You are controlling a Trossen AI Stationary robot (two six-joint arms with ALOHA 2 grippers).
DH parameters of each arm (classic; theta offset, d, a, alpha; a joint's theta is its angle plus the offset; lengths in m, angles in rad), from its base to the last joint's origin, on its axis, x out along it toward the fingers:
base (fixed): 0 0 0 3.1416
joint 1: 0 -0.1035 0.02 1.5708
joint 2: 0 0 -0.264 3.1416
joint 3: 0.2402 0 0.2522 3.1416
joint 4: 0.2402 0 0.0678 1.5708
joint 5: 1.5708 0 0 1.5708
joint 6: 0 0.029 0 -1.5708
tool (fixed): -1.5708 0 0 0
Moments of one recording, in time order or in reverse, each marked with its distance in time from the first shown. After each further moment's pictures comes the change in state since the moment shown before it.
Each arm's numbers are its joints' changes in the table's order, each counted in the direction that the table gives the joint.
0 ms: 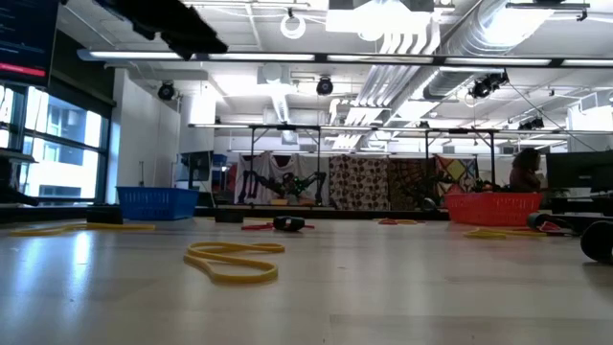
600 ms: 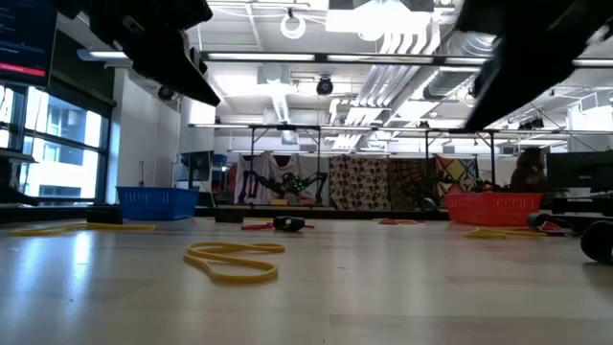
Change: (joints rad) left arm 0.004 0.144 0.000 0.088 0.057 -0.099; right arm 0.510 -0.074 -0.277 -0.553 -0.127 -0.717
